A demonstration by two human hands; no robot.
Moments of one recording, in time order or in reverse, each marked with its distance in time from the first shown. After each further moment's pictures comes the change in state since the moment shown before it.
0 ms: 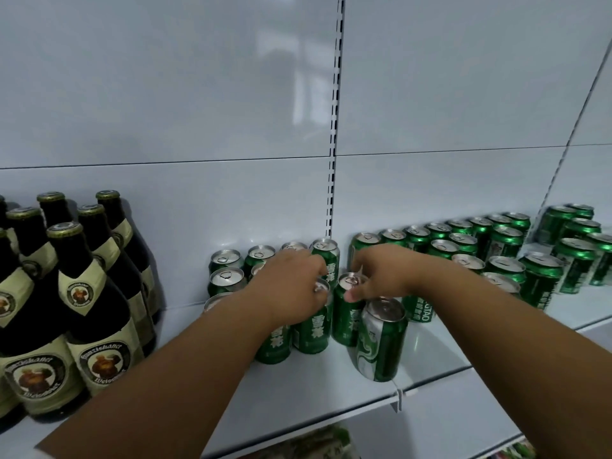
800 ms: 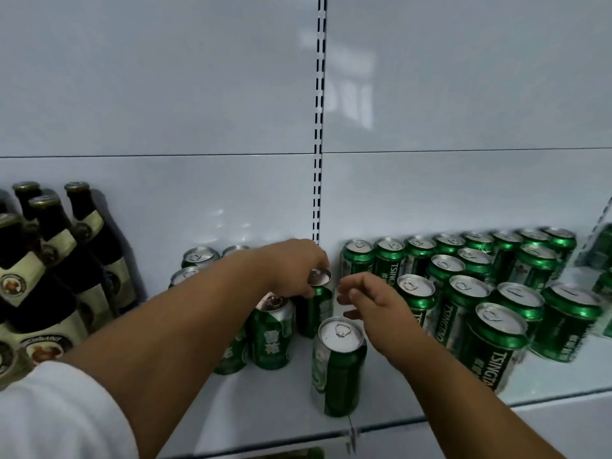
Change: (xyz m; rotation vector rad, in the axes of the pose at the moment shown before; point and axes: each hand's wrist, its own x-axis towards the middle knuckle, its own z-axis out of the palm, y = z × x) left_hand 0.096 0.018 0.016 0.119 -0.291 -0.029; right_hand 0.012 0.063 0.079 1.094 0.331 -0.116
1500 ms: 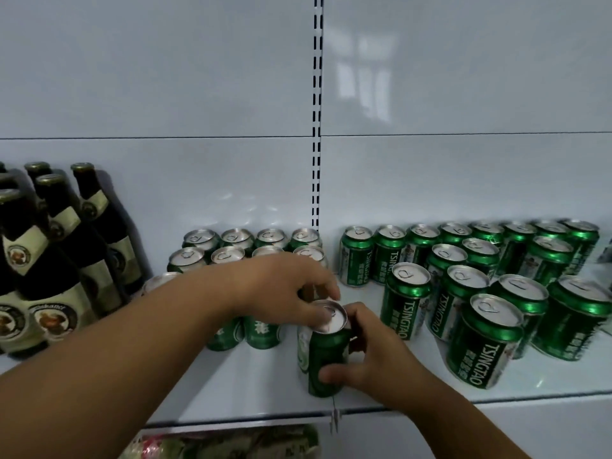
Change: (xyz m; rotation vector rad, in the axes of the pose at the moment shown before) left_hand -0.069 0.054 -0.011 -0.236 -0.072 0.026; right_hand -0.053 0.017 -0.019 -0.092 -0.380 -0.007
